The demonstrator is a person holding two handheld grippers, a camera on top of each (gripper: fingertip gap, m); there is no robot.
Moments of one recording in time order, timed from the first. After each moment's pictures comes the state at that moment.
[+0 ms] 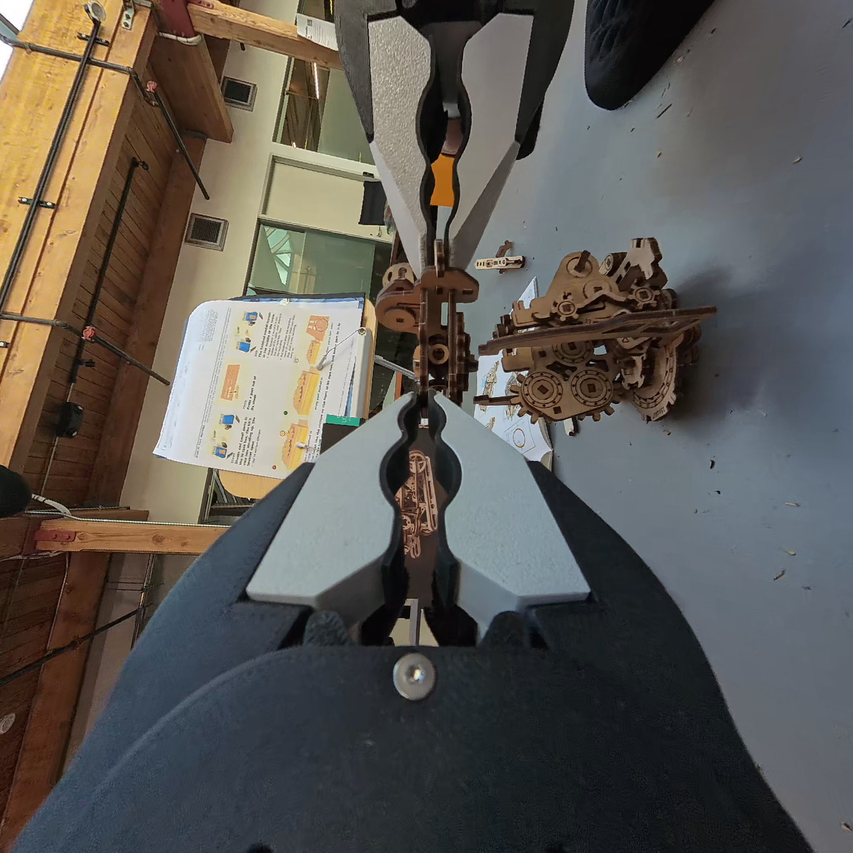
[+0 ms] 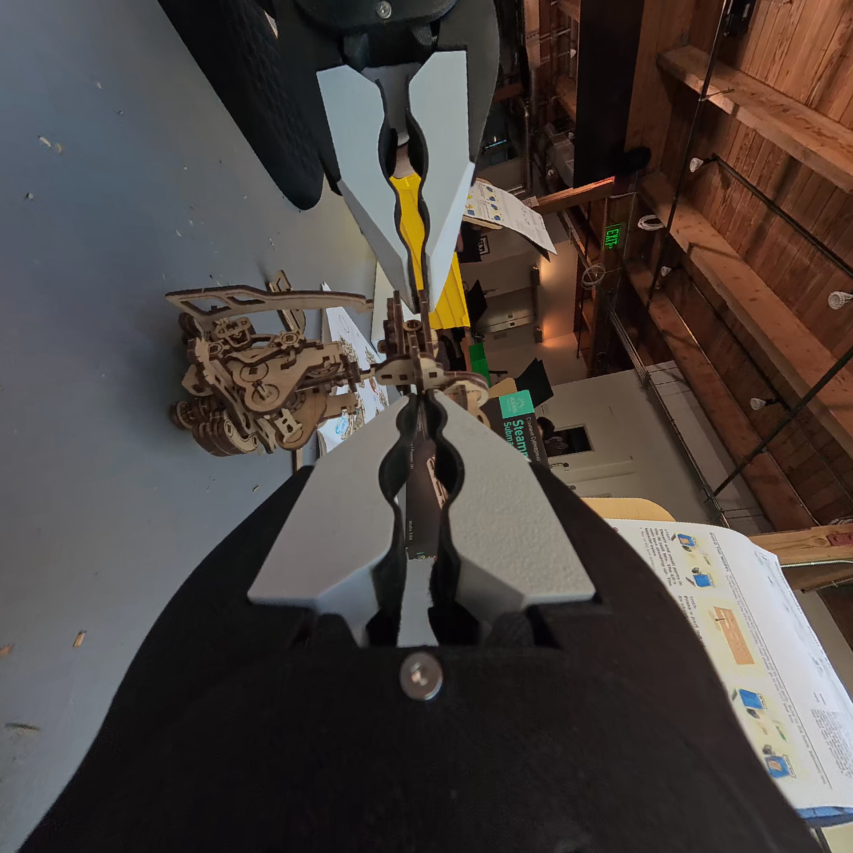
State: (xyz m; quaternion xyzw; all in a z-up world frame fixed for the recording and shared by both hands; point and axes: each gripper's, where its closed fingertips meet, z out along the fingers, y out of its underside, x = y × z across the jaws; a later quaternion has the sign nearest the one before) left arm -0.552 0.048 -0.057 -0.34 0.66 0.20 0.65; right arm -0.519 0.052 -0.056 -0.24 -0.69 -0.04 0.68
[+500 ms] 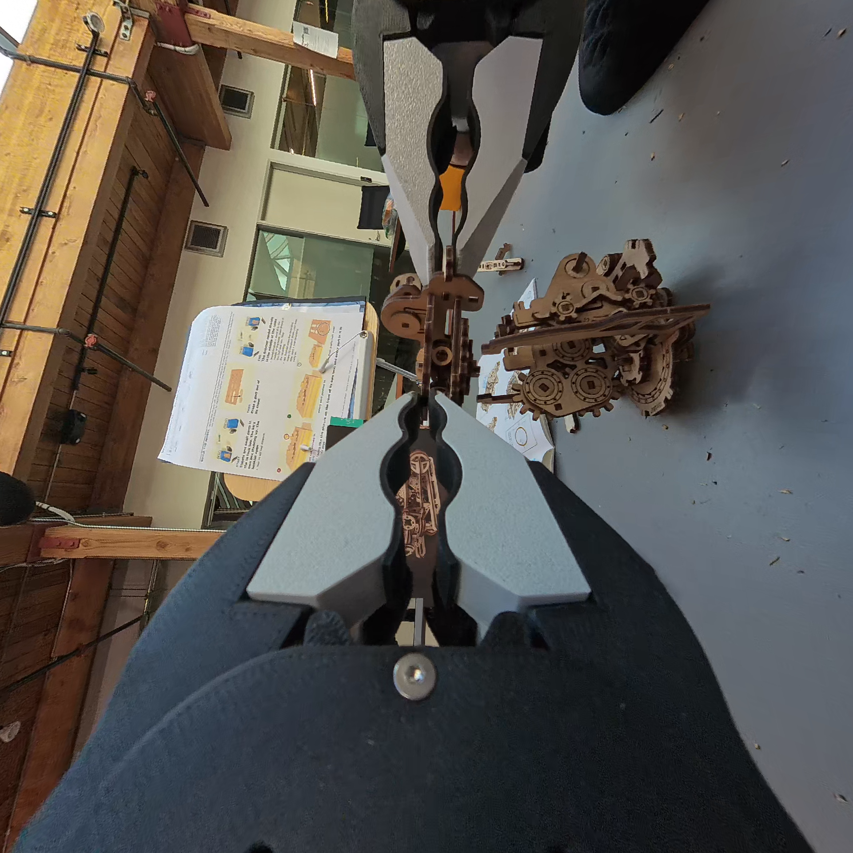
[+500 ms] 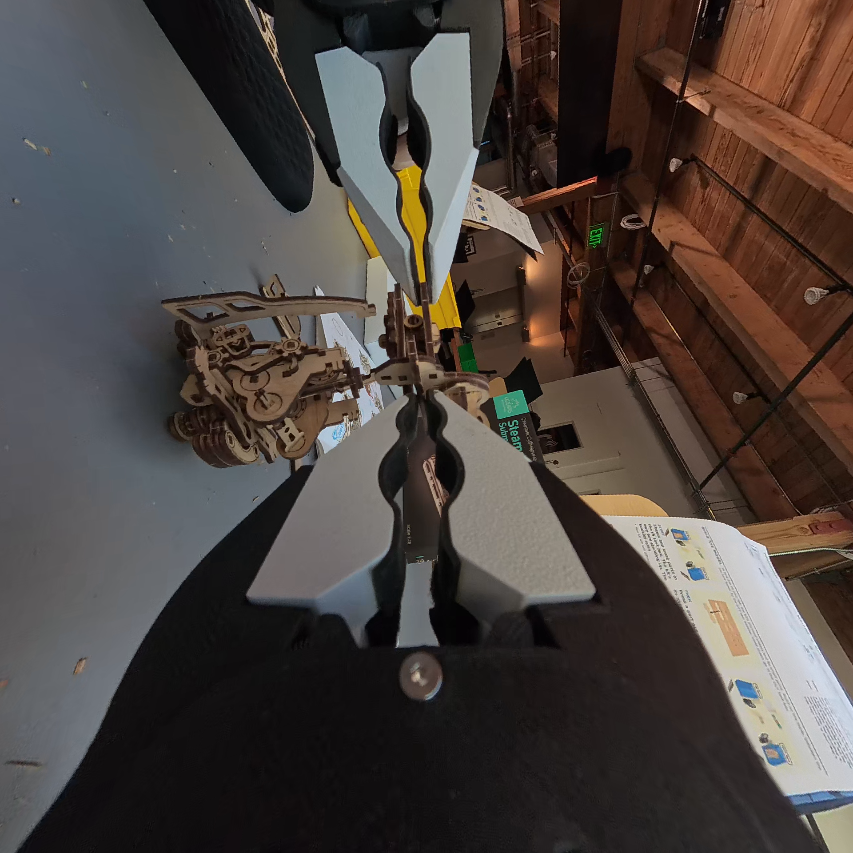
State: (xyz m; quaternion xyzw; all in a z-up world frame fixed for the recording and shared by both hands) left arm -0.553 0.044 -0.054 -0.33 0.66 0.20 0.64; right arm -0.522 0.052 -0.058 -0.24 -0.68 -0.04 0.69
